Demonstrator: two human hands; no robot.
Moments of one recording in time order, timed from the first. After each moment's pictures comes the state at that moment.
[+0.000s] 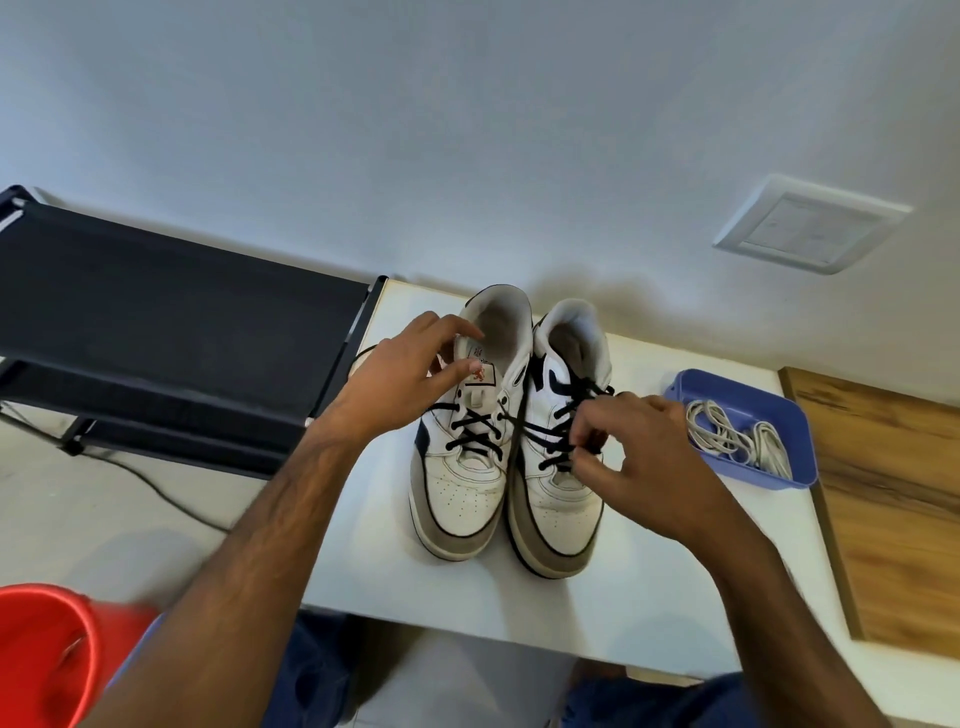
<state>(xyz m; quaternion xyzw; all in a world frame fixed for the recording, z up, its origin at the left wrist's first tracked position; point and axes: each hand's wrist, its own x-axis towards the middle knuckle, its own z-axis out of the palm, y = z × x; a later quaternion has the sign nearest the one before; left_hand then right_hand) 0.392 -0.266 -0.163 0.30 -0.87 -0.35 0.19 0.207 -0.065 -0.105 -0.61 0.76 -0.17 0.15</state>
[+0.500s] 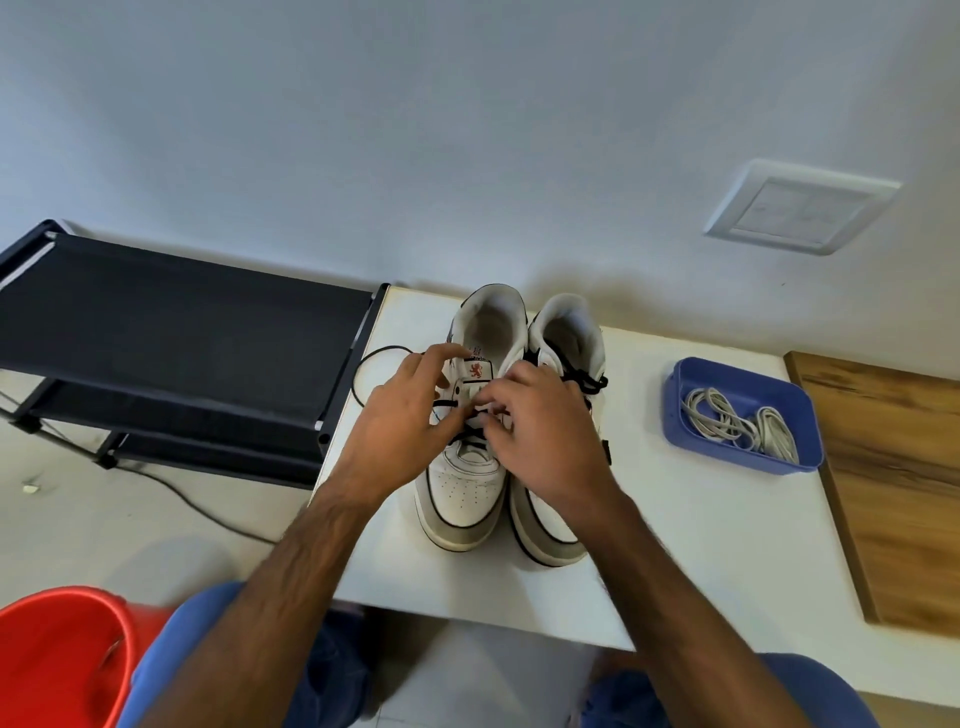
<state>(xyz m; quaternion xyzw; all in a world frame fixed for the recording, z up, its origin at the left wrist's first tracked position) 0.406 -0.211 -0.165 0.36 -0.85 -0.31 0.22 0.260 -0.118 -0.132 -0.60 0.77 -0.19 0.09</state>
